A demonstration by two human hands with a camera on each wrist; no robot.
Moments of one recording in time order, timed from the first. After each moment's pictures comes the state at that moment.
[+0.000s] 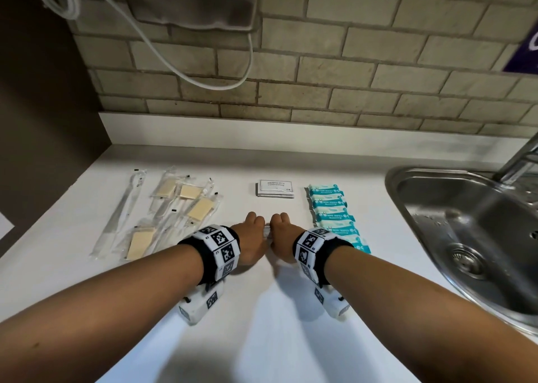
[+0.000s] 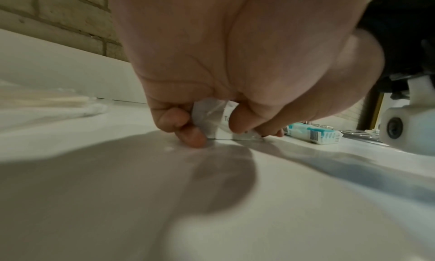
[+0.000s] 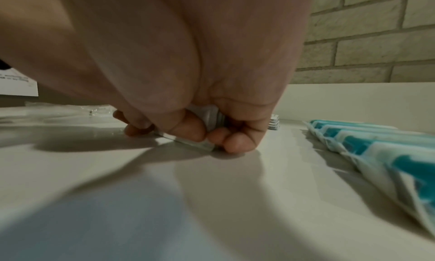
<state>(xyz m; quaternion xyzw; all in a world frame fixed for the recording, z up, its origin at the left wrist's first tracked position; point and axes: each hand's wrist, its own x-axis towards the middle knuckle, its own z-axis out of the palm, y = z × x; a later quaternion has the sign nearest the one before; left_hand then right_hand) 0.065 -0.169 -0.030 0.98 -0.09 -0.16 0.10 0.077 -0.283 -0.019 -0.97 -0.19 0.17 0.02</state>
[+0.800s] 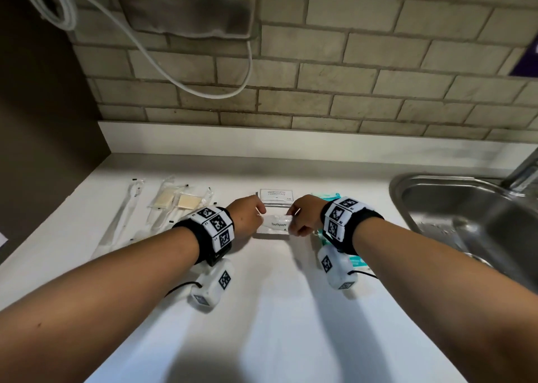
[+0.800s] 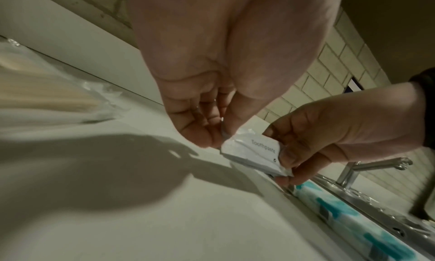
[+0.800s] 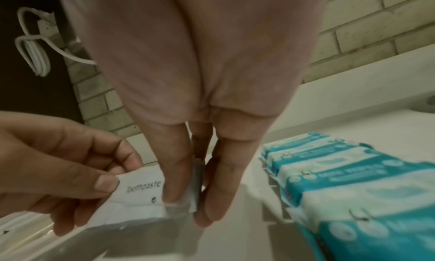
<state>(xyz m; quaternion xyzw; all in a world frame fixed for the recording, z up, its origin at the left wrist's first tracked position) 0.120 -0.153 -0.012 0.95 0.01 -0.09 0.31 0.148 -0.320 0.020 -0.92 -0.06 0.28 0.25</state>
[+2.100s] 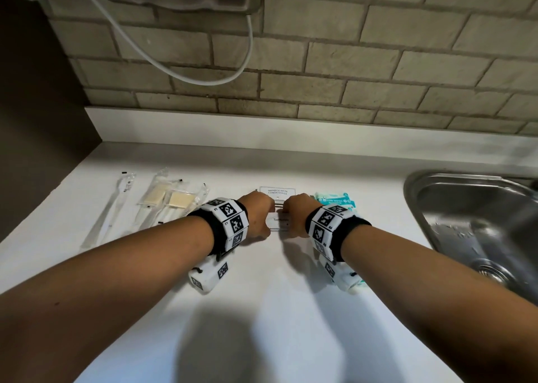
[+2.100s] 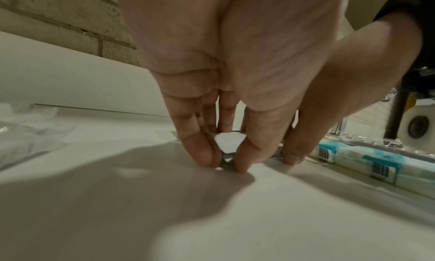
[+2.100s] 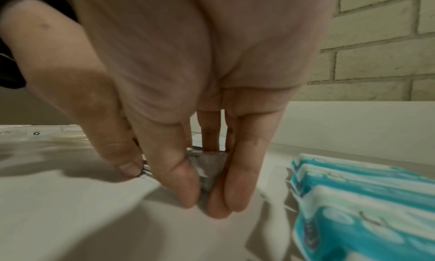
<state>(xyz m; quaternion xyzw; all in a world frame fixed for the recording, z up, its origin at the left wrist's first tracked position) 0.163 -0.173 -0.015 0.98 -0.08 -0.15 0.11 0.186 -0.306 -0.013 -0.97 -0.19 0.18 0.02</state>
